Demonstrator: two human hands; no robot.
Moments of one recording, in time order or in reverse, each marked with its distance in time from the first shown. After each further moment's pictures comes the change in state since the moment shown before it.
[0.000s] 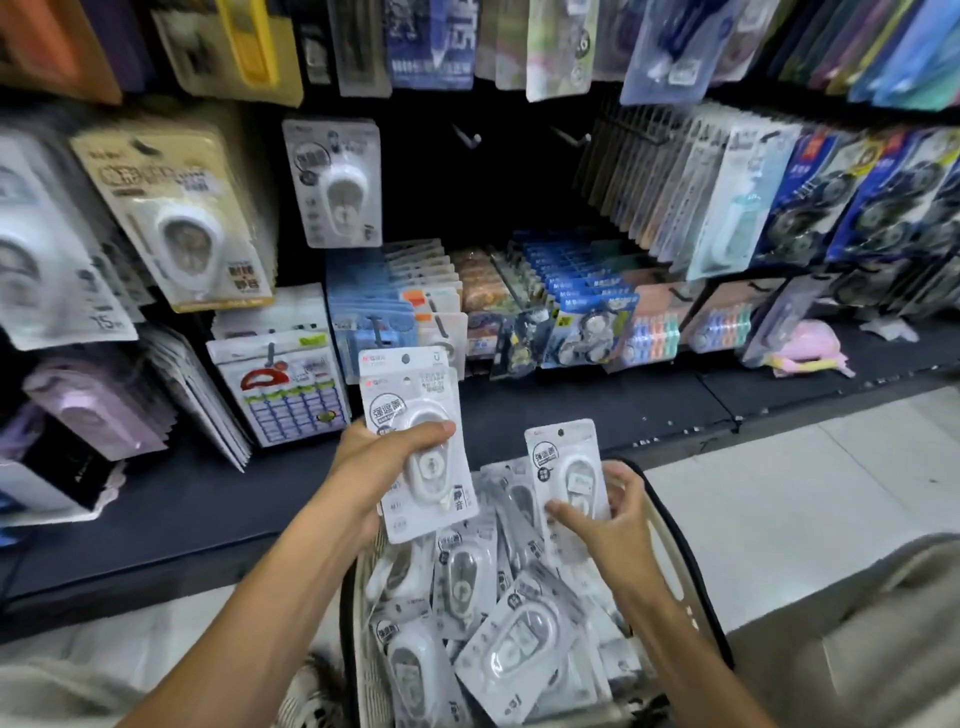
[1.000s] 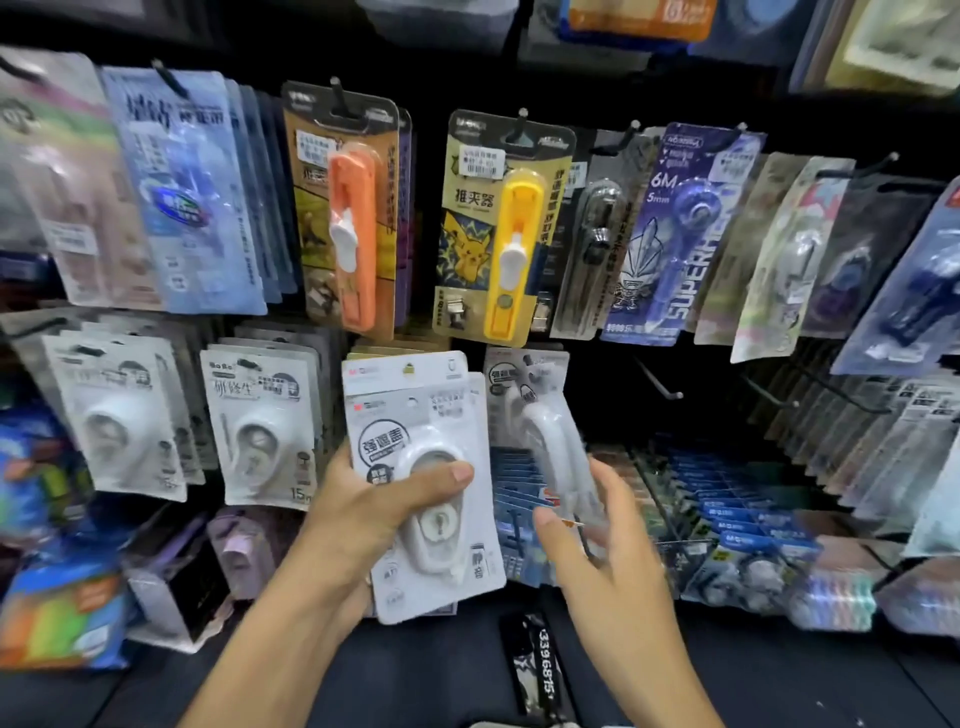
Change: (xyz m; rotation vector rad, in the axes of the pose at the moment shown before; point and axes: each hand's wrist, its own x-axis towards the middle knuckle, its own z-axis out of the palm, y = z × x) left_hand -0.010 0.158 -0.090 -0.130 0.025 0.550; right_hand -0.012 -0.228 0.157 -0.309 -0.236 -0.577
